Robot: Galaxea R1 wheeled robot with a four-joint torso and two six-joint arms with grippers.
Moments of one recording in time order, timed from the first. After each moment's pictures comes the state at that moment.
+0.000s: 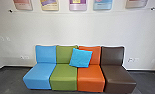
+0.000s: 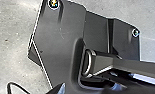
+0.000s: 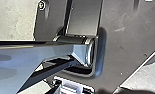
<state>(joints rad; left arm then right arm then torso) 1.51 2.92 -2.55 0.05 -0.09 -0.15 -1.54 2.93 -2.50 -0.08 -0.03 0.07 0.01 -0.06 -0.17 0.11</state>
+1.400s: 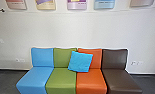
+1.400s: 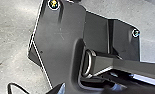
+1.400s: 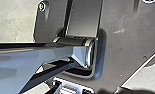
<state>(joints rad) 1.51 2.92 -2.55 0.05 -0.09 -0.15 -1.53 2.93 -2.50 -0.08 -0.03 0.07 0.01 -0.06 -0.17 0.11</state>
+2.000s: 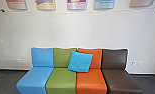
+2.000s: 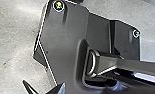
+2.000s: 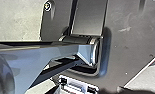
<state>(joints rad) 1.51 2.81 -2.41 0.05 -0.09 -0.15 -1.53 2.84 -2.34 -0.08 -0.04 0.07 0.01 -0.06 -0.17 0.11</state>
